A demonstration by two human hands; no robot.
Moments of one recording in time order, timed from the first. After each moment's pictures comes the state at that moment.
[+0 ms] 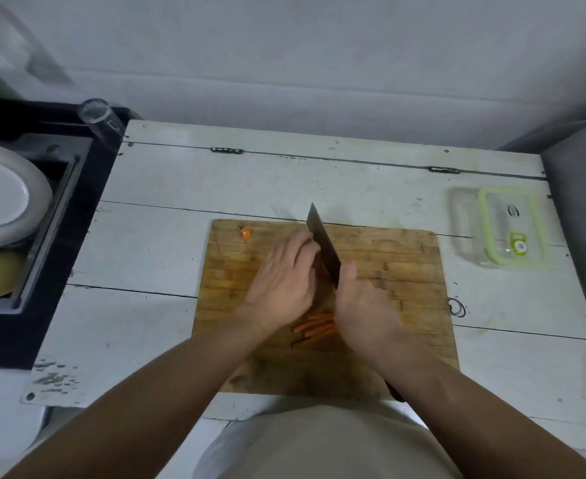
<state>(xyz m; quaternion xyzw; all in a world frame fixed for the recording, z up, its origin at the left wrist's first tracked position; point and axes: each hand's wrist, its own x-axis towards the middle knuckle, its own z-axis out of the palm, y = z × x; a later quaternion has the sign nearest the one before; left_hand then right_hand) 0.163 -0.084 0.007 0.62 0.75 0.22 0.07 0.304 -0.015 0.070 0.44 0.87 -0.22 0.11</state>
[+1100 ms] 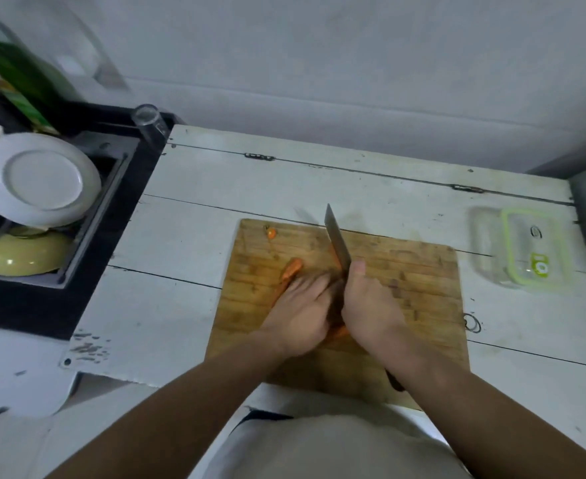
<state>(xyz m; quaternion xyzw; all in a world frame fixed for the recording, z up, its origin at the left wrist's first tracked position) 0.191 -0.118 -0.001 0.63 0.74 0.17 0.16 0.289 -0.017 0.070 0.44 0.87 -0.22 0.10</state>
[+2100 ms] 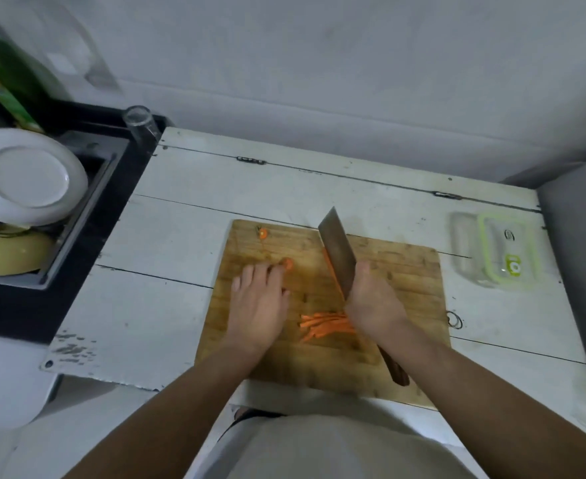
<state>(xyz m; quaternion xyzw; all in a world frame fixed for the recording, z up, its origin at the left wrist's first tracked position) 0.171 -0.148 -0.010 0.45 0.87 0.17 -0.01 0.302 -0.004 0.069 0.48 0.84 -0.24 0.11</state>
